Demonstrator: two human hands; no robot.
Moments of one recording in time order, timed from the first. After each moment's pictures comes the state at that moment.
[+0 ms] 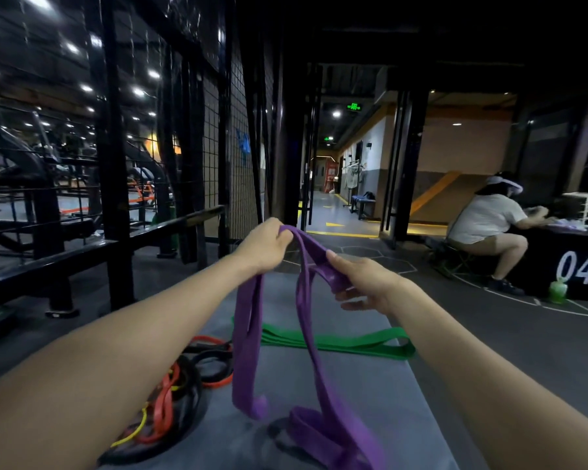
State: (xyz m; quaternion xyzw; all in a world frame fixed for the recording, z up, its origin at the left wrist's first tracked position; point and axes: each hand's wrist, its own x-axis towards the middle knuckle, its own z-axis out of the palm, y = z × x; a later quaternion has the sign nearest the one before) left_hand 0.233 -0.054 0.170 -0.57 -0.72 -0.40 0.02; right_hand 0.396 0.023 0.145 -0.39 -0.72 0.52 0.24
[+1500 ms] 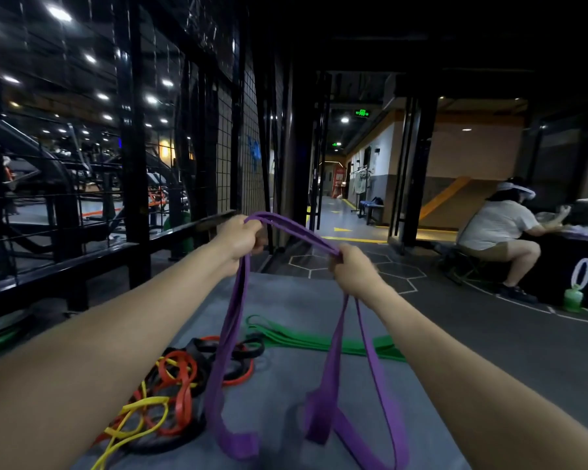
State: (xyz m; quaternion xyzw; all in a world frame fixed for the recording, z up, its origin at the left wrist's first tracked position) left_hand 0.189 -0.079 0.175 -0.40 -0.59 -0.67 -0.20; right_hand 0.350 0.026 0.141 -0.35 -0.84 0.23 0.34
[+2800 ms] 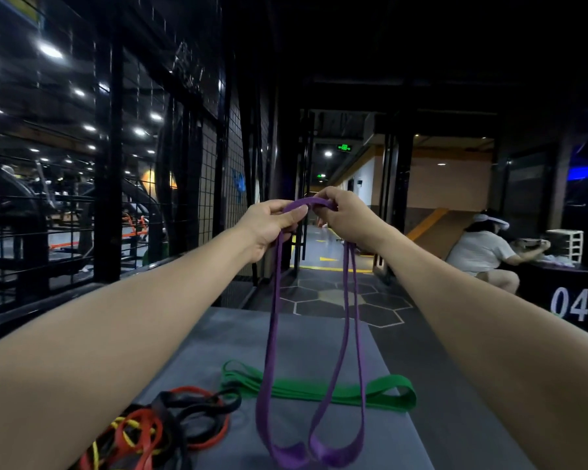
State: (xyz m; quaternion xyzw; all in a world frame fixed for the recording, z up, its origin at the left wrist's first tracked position) left_hand 0.229 -0.036 0.254 -0.51 -0.48 -0.67 -0.23; right_hand 0.362 0.047 0.275 -0.19 -0.88 0.18 0.41
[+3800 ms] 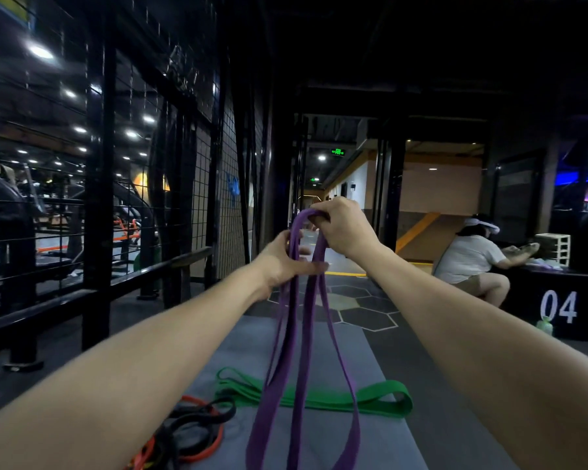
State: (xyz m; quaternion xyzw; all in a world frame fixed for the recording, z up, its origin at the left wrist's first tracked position) left_hand 0.237 -0.016 0.212 -0.56 -0.53 -0.59 -0.23; right_hand 0.351 0.052 0.268 -0.23 -0.86 -0.03 0.45
